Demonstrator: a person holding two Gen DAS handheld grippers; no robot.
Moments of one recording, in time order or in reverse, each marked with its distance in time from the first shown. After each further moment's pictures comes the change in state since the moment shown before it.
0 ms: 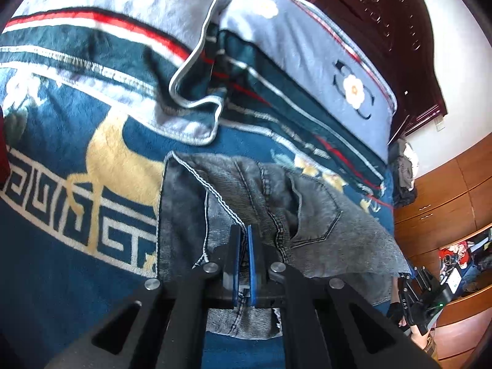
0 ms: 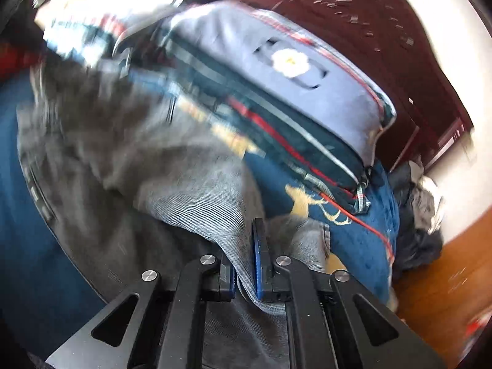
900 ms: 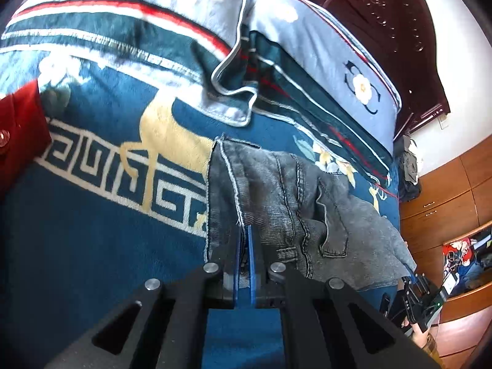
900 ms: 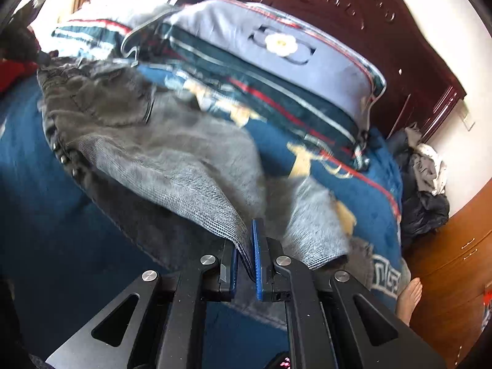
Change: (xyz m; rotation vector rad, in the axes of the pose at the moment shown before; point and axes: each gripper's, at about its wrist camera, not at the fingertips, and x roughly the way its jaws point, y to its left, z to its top) left arm -0.038 0.038 -0.037 -0.004 0.021 0.041; right arm -0.033 0.009 -0.054 0.052 0.043 0.020
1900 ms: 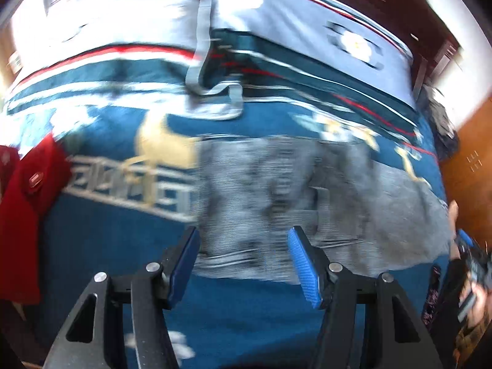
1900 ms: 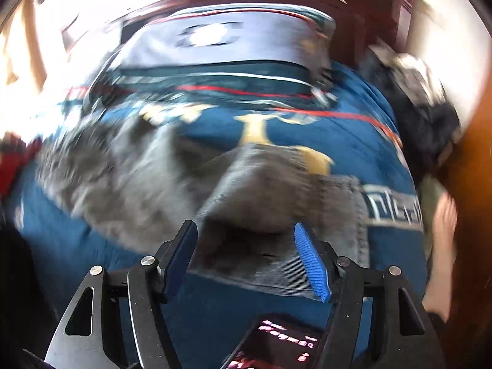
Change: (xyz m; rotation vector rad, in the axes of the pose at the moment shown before) left arm 0.013 -0.095 -0.021 0.235 0.016 0.258; right arm -0.004 -0.119 -0.053 0.466 0.062 0.156
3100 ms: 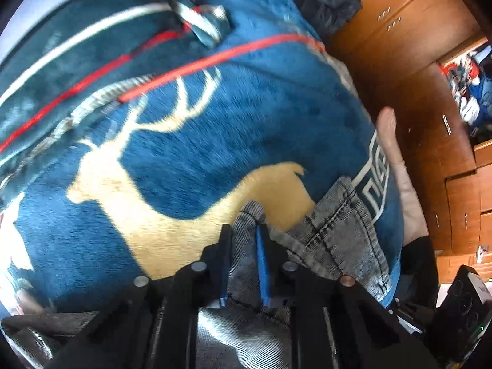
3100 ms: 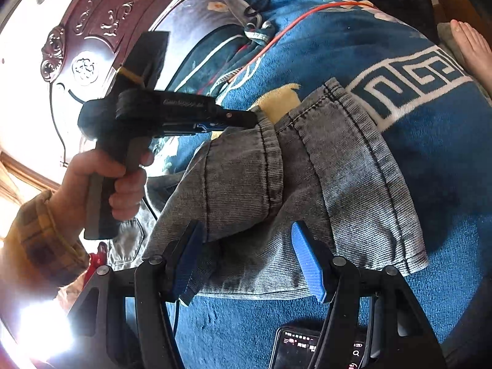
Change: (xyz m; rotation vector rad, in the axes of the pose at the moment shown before) left arm 0.225 -0.456 0.083 0.552 0.372 -0.344; right arm 0.050 -0.095 -0.030 0.593 0.072 0.388
